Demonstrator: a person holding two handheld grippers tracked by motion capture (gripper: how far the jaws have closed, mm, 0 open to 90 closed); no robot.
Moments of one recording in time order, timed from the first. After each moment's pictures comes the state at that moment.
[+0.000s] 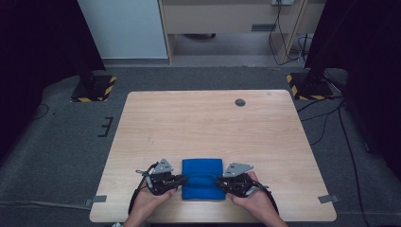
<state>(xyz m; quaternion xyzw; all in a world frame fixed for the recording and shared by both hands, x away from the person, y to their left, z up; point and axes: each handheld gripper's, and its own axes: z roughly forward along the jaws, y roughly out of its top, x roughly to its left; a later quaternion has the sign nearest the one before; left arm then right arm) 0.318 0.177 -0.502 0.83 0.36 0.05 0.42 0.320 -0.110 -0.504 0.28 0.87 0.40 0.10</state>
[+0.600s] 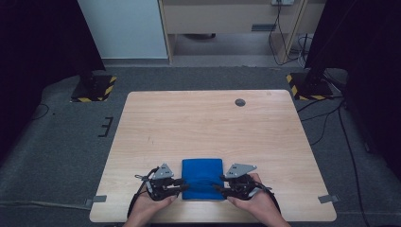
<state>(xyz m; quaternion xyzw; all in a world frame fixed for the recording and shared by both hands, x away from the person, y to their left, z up) 0.307 0.177 -0.505 0.83 0.35 0.04 0.42 0.312 -0.112 -0.490 0.28 0.86 0.41 0.08</state>
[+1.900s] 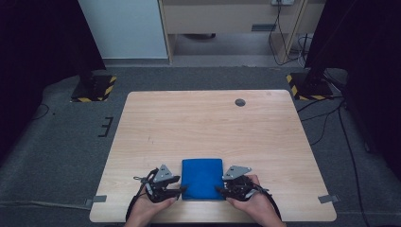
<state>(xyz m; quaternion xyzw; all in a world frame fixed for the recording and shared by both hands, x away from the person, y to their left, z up) 0.301 0.178 -0.509 0.84 0.36 0.09 0.39 0.313 -0.110 -0.509 0.30 0.88 0.36 0.11</state>
